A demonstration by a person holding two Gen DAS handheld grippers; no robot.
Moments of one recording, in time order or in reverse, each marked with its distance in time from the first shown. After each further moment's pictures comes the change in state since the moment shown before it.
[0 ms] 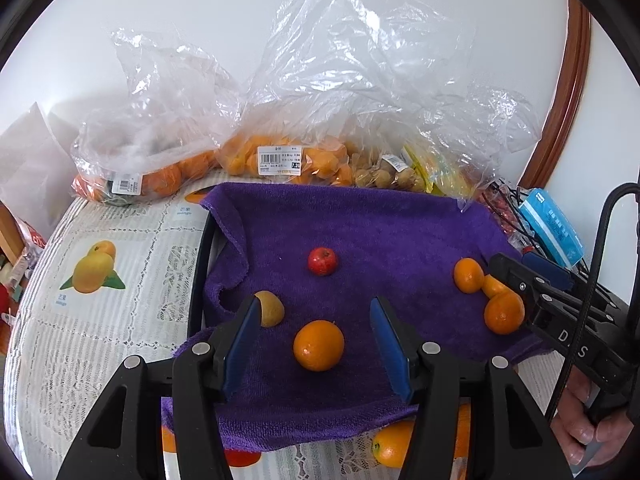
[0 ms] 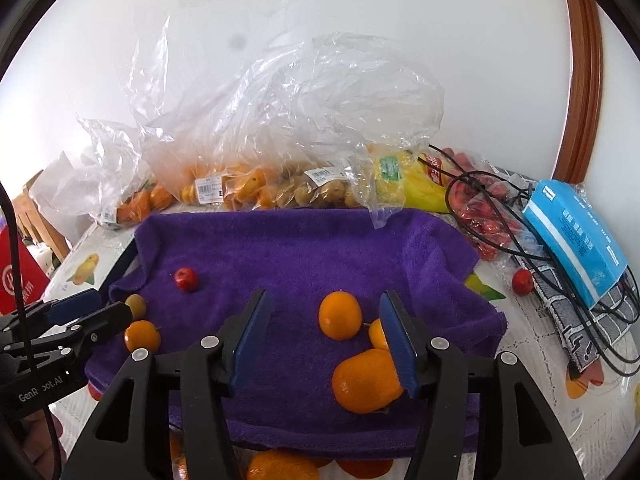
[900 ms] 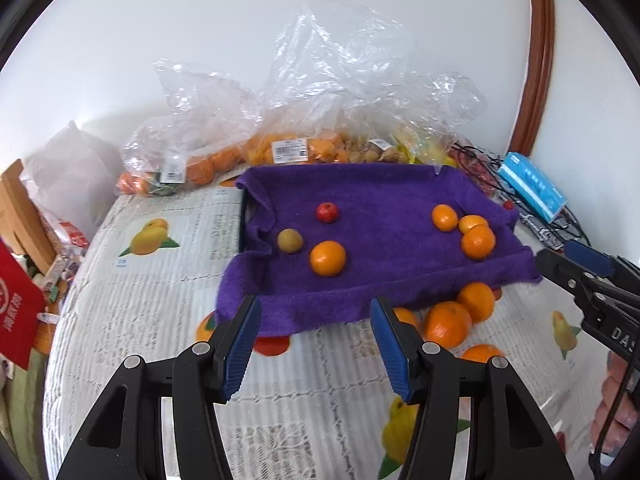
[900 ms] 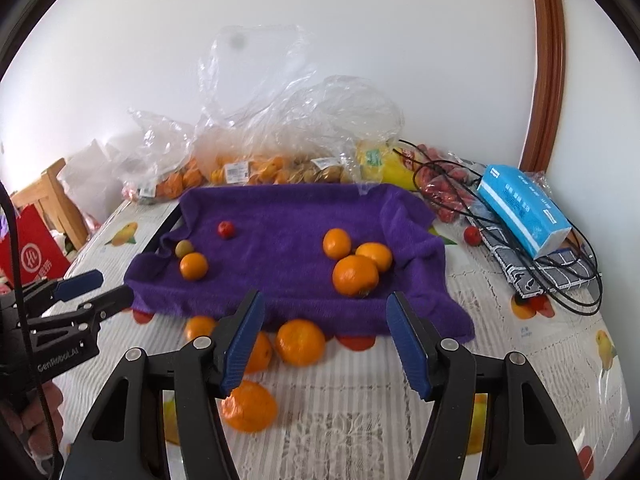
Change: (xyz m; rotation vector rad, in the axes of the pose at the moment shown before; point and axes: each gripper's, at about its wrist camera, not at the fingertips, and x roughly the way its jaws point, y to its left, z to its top) left arm -0.077 -0.003 -0.053 0.095 -0.011 0.082; right arm -0.108 0.010 -0.052 -0.021 -0.008 -0.017
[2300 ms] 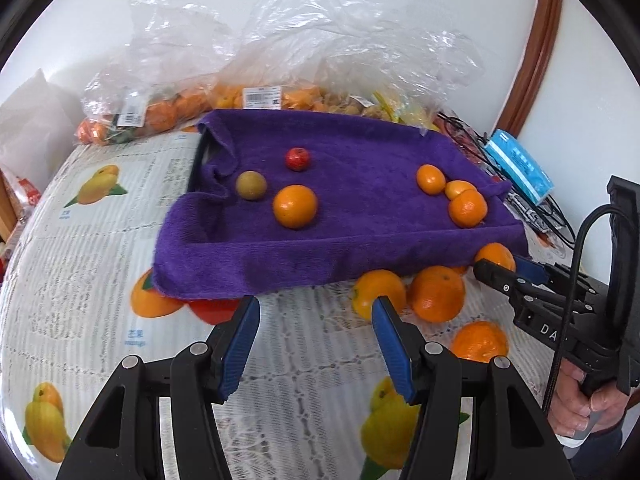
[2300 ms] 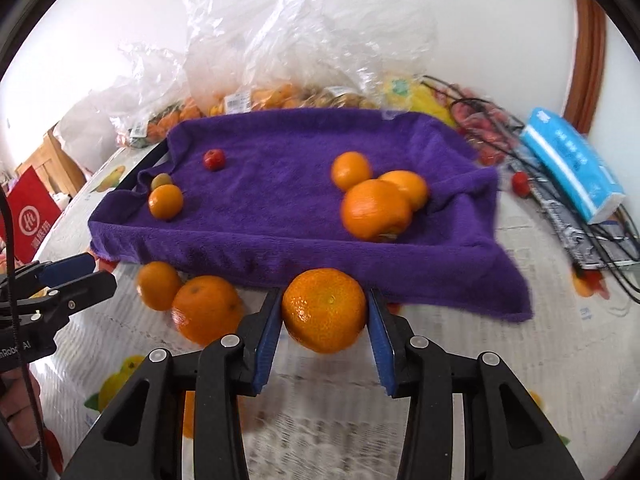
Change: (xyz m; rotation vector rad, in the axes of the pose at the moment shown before) left arm 0.045 -0.004 -0.018 -0.053 0.119 -0.168; right arm 0.075 -0.015 -0.034 -0.033 0.148 0.063
